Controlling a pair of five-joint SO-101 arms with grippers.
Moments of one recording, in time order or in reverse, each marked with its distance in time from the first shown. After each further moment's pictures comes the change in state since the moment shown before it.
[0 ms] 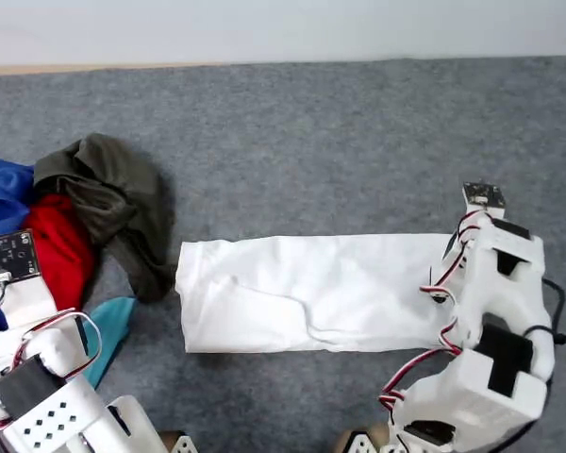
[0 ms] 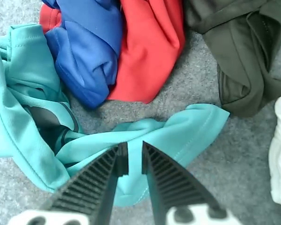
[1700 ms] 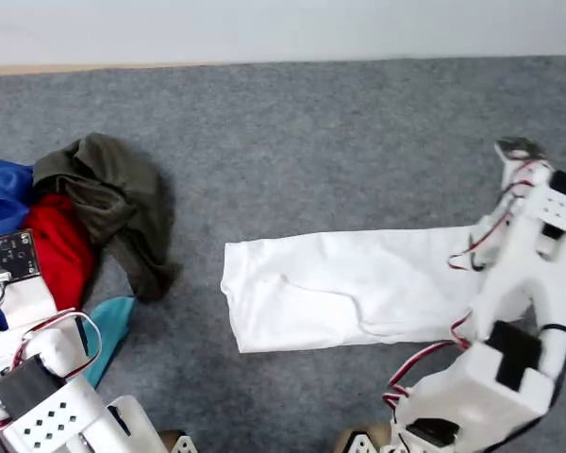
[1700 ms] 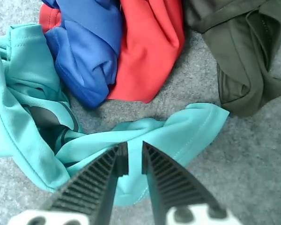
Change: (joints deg) left arm 0.0 0.0 0.0 0.0 0.0; right arm 2.3 0.0 -28.2 25.1 13.4
